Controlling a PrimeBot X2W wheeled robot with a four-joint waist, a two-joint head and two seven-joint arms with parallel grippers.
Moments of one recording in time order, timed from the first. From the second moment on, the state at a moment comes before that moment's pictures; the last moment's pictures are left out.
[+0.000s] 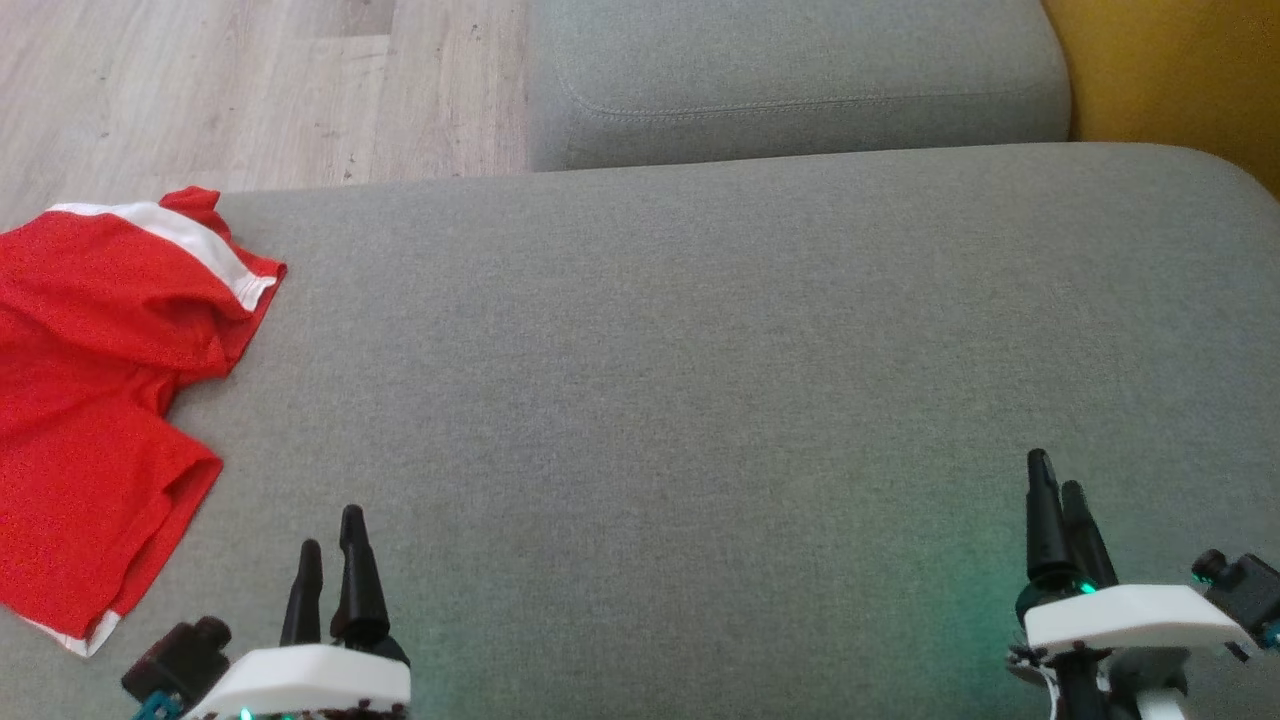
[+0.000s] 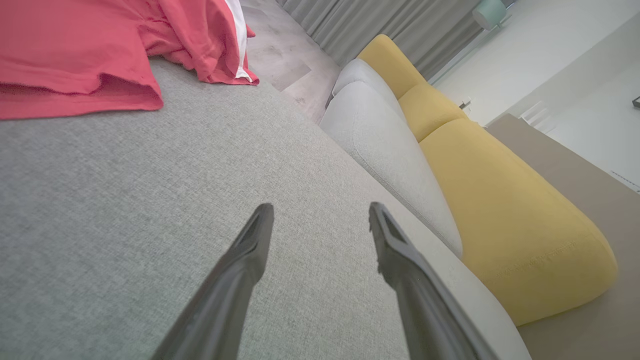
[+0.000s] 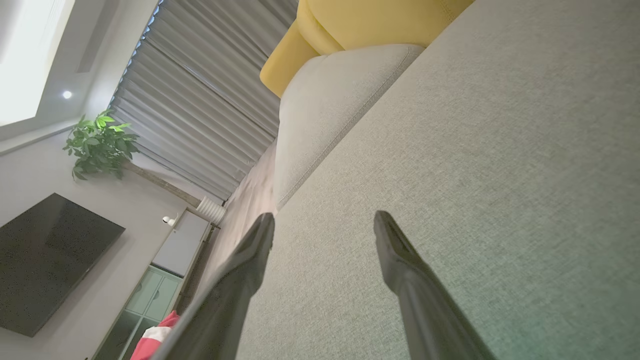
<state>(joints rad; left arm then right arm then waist) 0.06 0.04 -0.11 0.21 -0.88 -0.05 -0.07 0.03 -0.04 0.00 0.27 0.91 0.13 -0.07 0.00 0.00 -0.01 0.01</state>
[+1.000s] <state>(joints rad) 0.08 0.04 -0.16 0.21 -0.52 -0.02 -0.16 0.03 -0.04 0.09 0.30 0.51 0.13 -0.16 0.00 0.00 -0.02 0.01</state>
